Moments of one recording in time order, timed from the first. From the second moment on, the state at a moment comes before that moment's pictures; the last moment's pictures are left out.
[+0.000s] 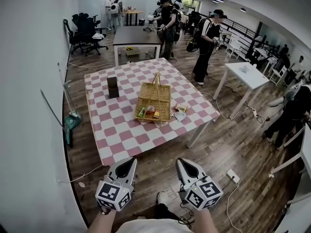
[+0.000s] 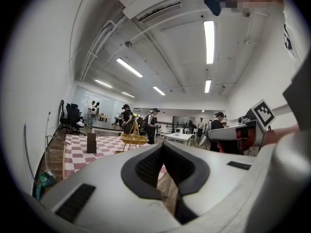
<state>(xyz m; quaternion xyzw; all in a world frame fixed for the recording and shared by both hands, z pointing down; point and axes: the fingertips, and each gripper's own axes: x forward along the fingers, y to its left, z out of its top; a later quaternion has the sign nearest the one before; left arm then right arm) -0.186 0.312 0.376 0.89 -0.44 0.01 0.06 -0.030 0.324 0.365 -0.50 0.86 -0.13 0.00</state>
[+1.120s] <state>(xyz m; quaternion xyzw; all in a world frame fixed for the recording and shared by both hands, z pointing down) -0.088 0.164 0.374 0.87 -0.50 0.04 0.05 0.050 0.154 0.377 -0.42 0.90 -0.15 0.00</state>
